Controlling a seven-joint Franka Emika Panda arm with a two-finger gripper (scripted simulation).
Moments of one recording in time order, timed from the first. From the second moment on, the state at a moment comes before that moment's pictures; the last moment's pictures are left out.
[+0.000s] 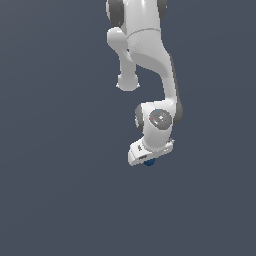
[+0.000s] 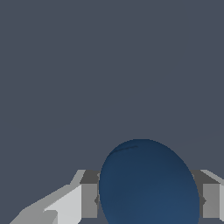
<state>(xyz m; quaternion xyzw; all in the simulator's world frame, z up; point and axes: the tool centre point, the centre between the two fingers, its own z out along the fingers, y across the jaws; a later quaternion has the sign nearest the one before) 0.038 0.098 0.036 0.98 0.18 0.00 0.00</state>
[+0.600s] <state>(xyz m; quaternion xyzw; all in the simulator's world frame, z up) 0.009 0.095 0.089 0.98 0.18 0.00 0.00</state>
